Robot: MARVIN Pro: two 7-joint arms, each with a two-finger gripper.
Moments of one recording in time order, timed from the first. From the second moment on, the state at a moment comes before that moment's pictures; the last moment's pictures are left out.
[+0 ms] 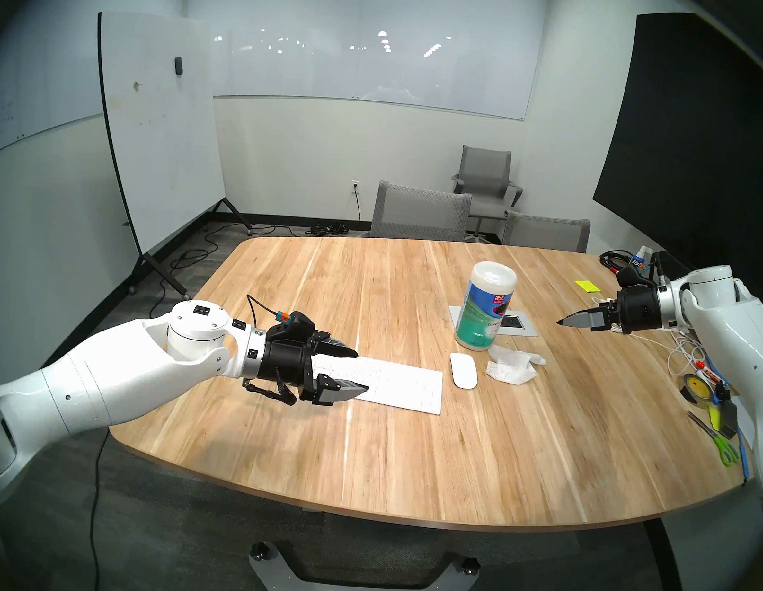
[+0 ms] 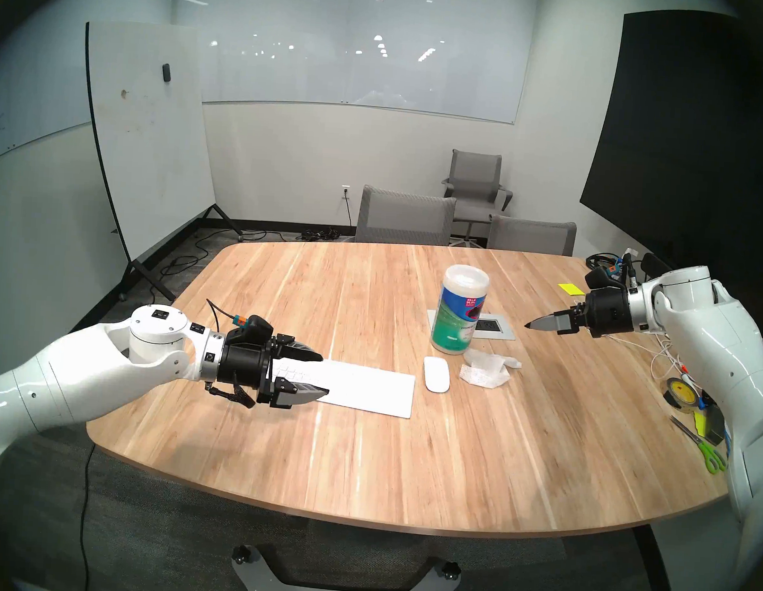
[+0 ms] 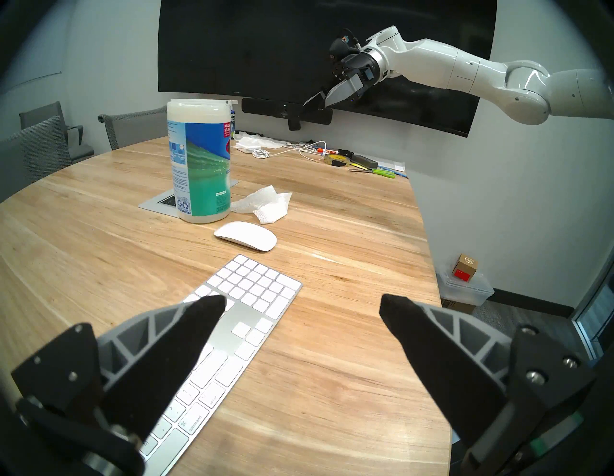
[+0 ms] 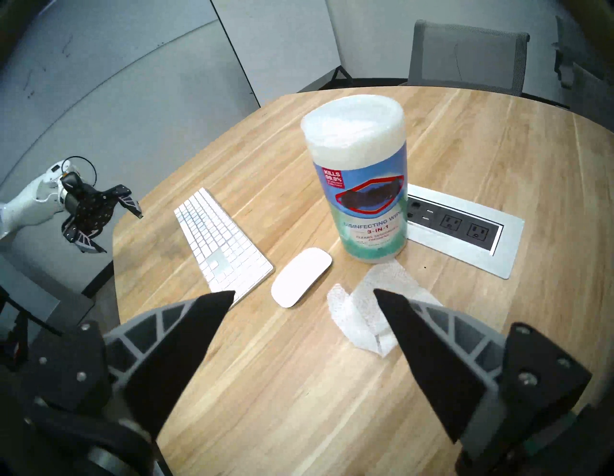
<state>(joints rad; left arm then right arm) 0.90 -0.61 -0.59 -1.58 -0.93 0.16 -0.78 -0.68 -0.51 0.90 -1.02 0.72 0.61 1.23</state>
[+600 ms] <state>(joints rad) 0.90 -0.61 -0.59 -1.58 -0.93 0.16 -0.78 -0.90 -0.50 0.94 -1.07 0.90 0.38 1.25</state>
